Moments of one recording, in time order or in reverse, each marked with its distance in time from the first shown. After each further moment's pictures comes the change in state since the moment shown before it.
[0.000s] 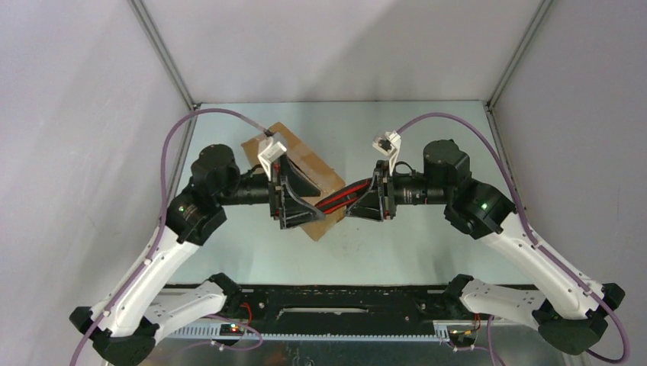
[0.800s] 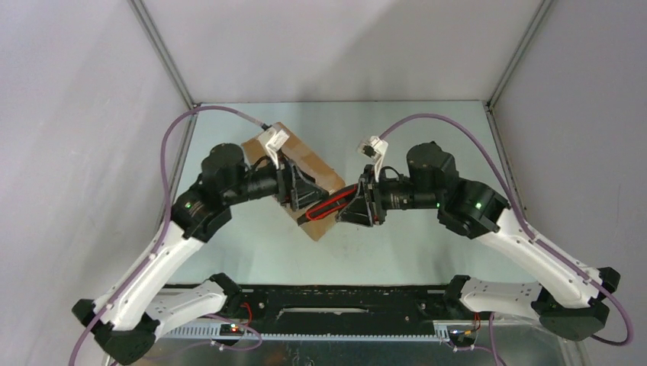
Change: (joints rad) left arm -0.066 0.011 0.000 -0.052 -0.325 -0.026; right arm 0.164 0.054 0.119 -0.106 0.167 -0.036
